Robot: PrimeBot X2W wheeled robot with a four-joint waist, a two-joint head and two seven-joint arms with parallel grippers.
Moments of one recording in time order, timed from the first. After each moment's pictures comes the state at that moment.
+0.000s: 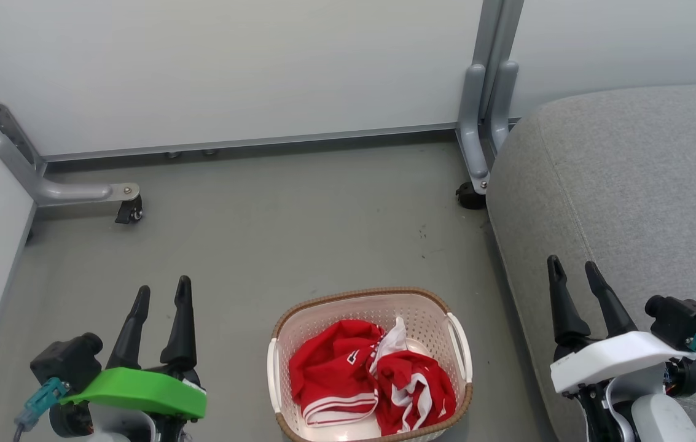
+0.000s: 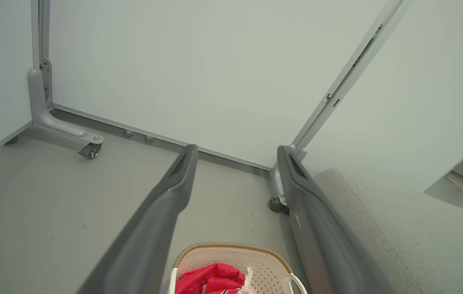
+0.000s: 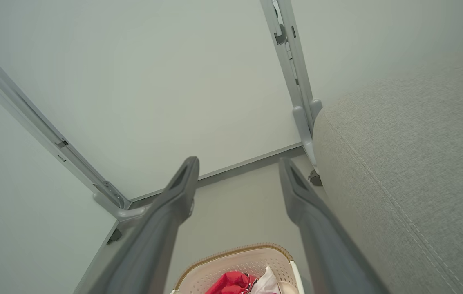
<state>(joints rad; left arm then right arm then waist) -0.06 0.08 -0.07 0.19 -0.59 -0.13 -0.13 -0.06 -0.06 0.02 0.17 0.48 0.13 -0.14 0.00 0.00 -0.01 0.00</state>
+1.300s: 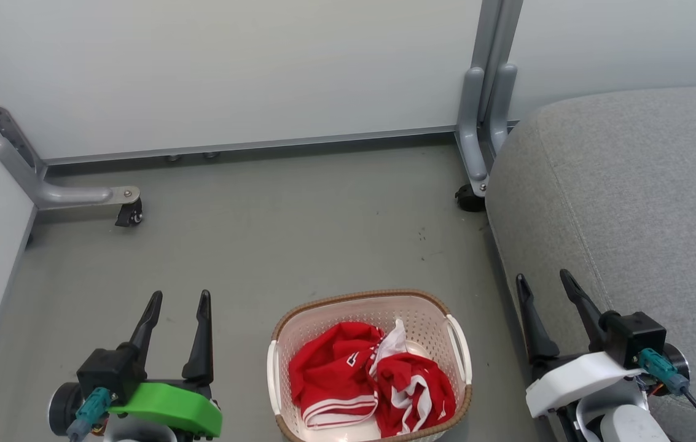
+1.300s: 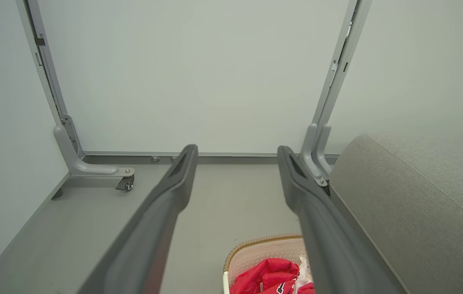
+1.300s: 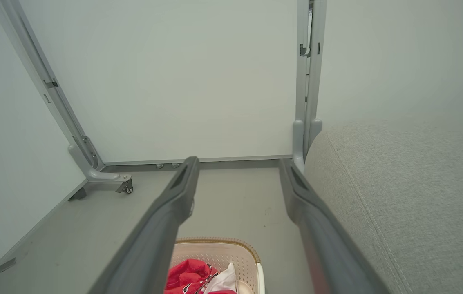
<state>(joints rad) -0.05 0.07 -0.09 0.23 -0.25 -0.13 -0.23 -0.05 -0.05 0.07 0.22 0.16 0.13 -0.22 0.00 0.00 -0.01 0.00</state>
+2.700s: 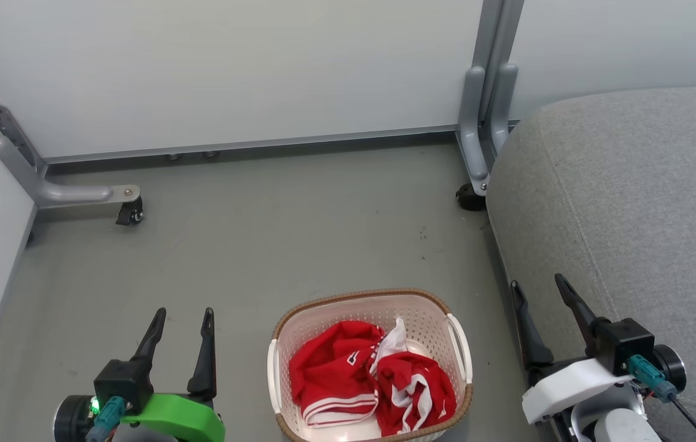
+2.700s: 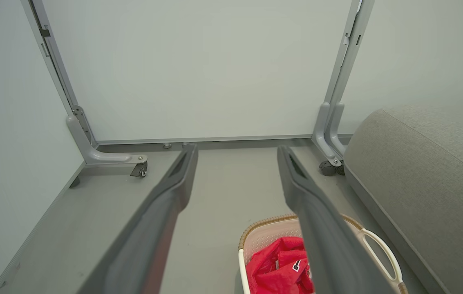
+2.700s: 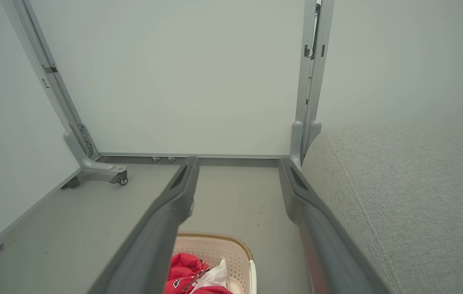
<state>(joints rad) -0.05 0.05 -0.07 0.33 -0.16 -0.13 -0.26 -0.05 -0.05 0.07 0.25 0.10 0.13 -0.26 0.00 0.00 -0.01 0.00</state>
